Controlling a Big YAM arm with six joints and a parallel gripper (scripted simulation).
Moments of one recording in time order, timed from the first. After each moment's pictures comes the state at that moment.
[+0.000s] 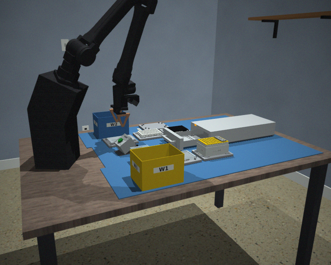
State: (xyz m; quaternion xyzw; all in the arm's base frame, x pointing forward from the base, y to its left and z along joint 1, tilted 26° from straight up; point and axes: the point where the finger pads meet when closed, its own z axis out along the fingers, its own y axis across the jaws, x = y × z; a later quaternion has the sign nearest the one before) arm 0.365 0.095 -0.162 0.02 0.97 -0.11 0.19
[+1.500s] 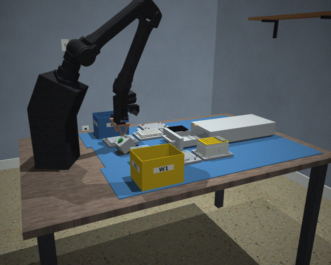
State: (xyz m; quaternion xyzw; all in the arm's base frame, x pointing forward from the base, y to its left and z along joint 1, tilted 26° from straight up) arm 0.383 0.082 -0.210 0.02 0.97 -0.11 0.19
